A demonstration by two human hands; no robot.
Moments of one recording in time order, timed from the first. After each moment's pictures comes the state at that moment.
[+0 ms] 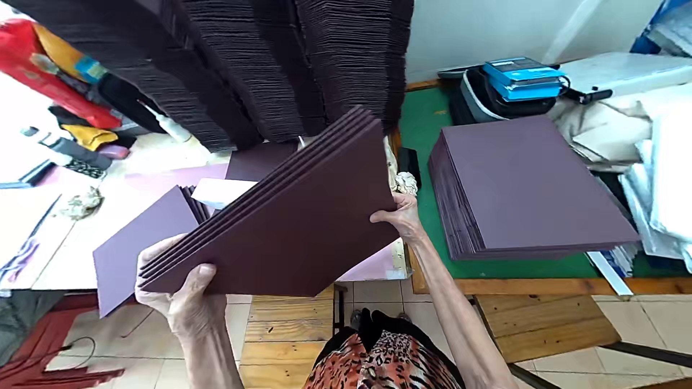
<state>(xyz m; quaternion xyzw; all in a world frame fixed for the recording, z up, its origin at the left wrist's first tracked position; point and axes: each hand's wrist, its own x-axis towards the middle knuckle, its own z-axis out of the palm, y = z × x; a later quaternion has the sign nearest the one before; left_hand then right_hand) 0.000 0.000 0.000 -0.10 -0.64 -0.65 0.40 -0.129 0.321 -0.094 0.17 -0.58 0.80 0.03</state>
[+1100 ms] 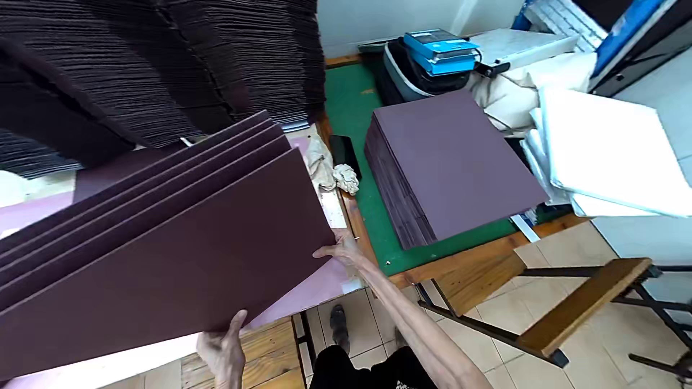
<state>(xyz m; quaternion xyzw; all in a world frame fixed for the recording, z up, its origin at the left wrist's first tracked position) -0.003 0.055 -0.214 0.18 -0.73 -0.62 0.20 -0.116 0.321 -0.196 0.02 -0.64 0.76 -0.11</state>
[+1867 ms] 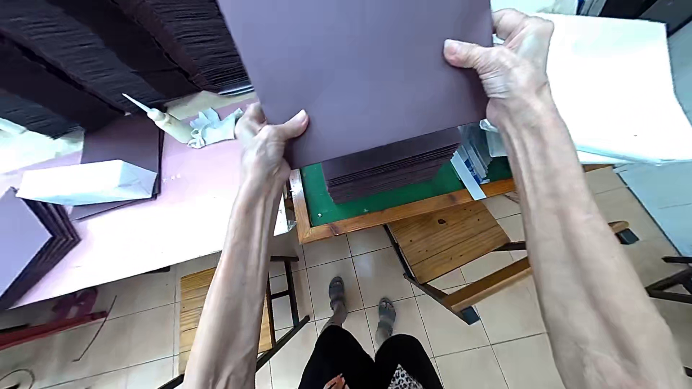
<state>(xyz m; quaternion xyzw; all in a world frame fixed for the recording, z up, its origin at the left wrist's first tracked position) -0.076 0.408 -0.005 0.05 -0.69 -0.72 0.06 -0.076 0.688 0.020 -0.07 -0.74 0.64 0.19</state>
